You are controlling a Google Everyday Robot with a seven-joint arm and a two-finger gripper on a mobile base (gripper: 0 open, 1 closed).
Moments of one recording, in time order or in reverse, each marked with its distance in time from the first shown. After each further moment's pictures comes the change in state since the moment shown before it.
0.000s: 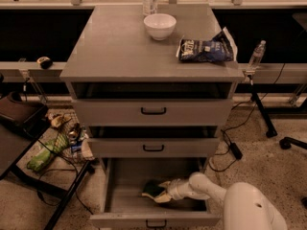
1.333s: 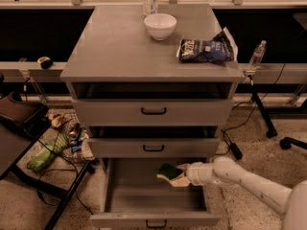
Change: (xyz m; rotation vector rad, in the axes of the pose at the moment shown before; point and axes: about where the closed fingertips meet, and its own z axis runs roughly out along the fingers) arm -0.105 -0.006 -0.186 0.158 -0.012 -0.005
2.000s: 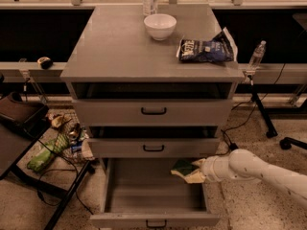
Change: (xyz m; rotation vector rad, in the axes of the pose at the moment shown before) arm -0.017 -0.003 -0.094 0.066 0.120 0.059
